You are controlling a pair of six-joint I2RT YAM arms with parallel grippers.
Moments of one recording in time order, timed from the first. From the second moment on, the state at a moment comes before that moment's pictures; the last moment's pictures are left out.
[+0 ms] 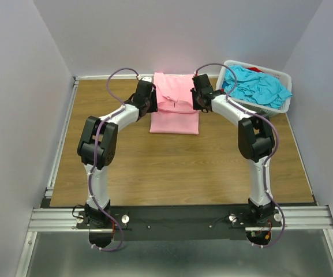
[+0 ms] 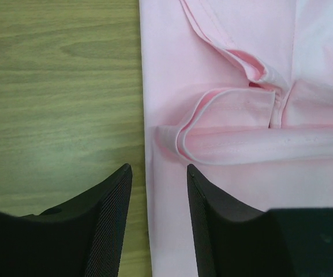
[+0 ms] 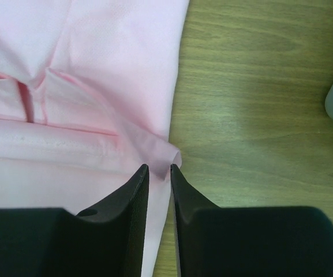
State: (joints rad) left arm -0.36 2.05 1.48 -0.09 -0.12 -0.32; right arm 0.42 2.20 1.77 -0.39 0.22 0.20
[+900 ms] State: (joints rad) left arm -0.41 1.98 1.26 -0.11 0.06 -0.43; right arm 0.43 2.34 1.85 -0.28 -0.10 0.28
